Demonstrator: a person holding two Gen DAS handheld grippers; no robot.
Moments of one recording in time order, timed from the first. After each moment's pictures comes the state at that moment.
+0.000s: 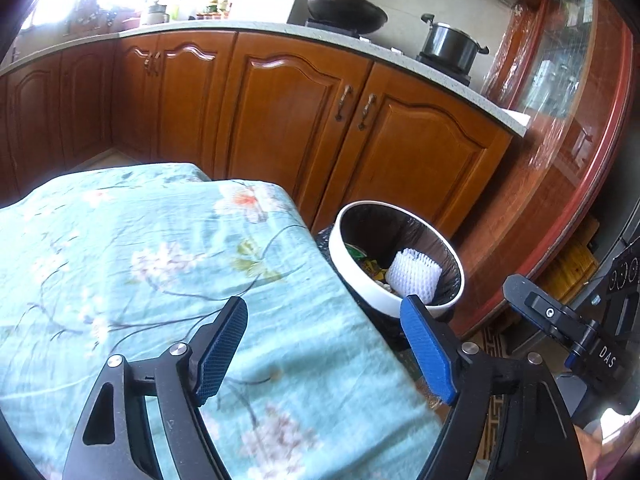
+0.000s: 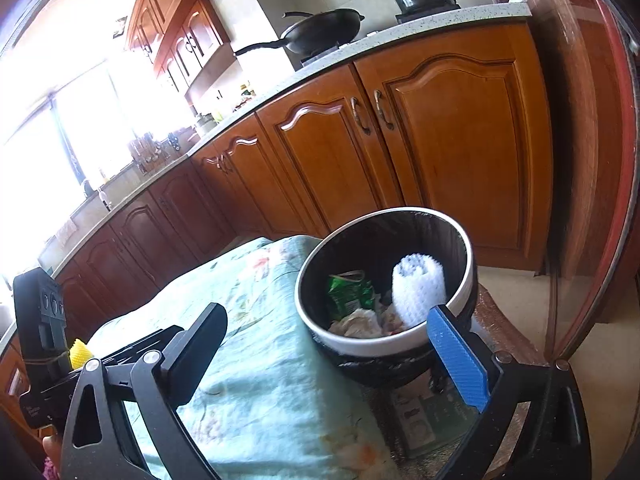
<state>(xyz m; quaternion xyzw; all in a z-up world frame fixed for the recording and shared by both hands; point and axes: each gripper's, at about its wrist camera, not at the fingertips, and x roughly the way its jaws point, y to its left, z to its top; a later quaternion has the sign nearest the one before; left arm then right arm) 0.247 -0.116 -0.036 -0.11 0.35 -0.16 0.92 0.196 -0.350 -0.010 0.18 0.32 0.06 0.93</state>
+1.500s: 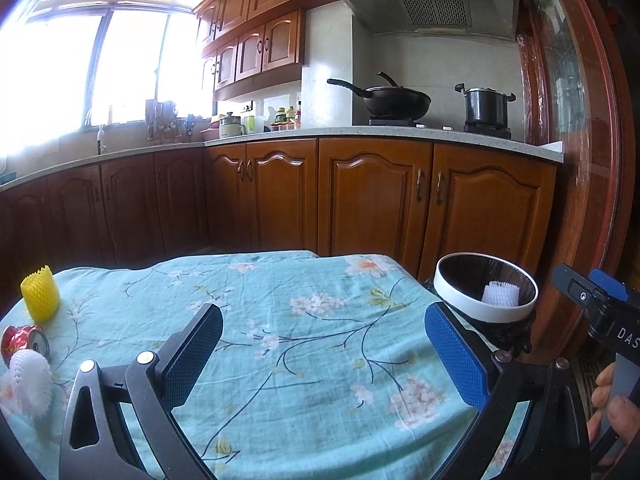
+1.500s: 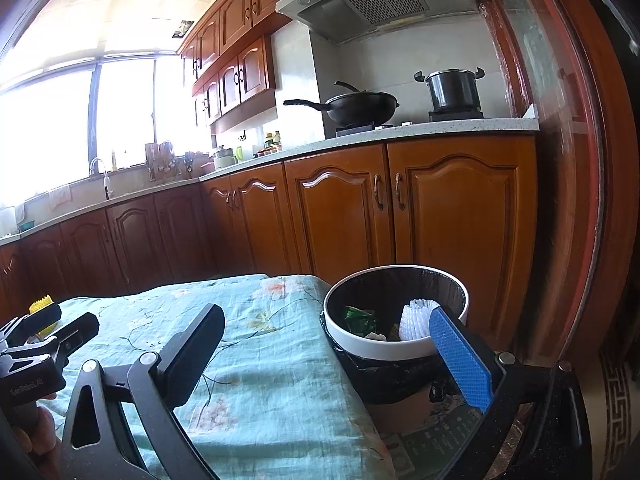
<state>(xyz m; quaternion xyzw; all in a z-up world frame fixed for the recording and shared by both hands) 0.106 -0.077 -0.054 -0.01 0.17 -0.01 0.98 0.119 -0.276 -0.001 0.05 0.18 0.02 0.98</state>
